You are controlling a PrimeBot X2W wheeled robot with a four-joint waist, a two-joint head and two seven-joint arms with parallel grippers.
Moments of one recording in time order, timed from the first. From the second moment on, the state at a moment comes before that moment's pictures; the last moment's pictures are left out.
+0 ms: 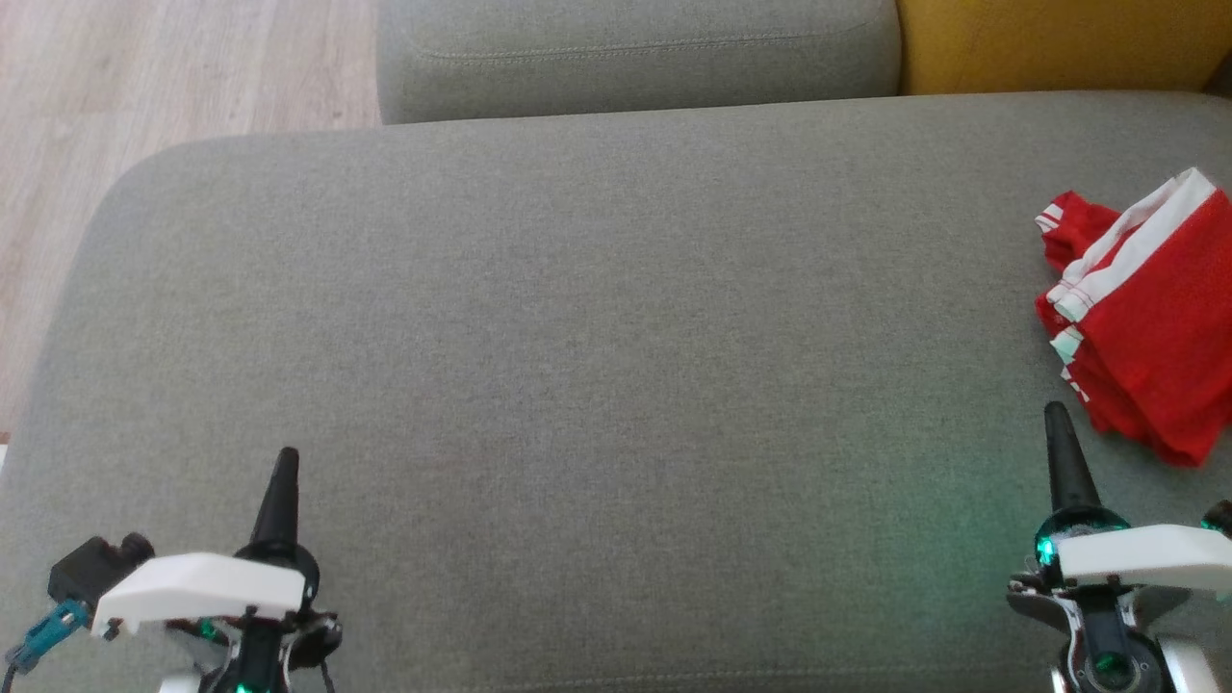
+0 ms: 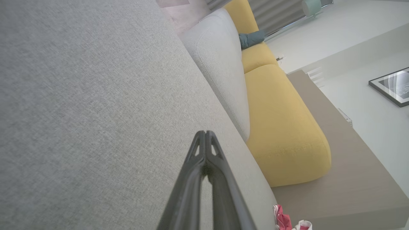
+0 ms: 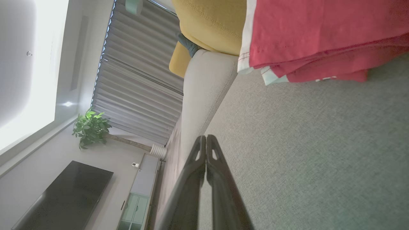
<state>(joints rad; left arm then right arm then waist) -0.01 0.10 -0.05 0.25 -1.14 -0.05 -0.03 0.00 -0.06 -0.06 0.18 1.14 0.13 0.05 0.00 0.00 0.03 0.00</state>
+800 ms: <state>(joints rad) -0.03 0.08 0.00 0.26 -1.40 -0.09 0.03 -0.02 -0.06 -0.08 0.23 1.41 0.13 0.06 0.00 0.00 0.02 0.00</state>
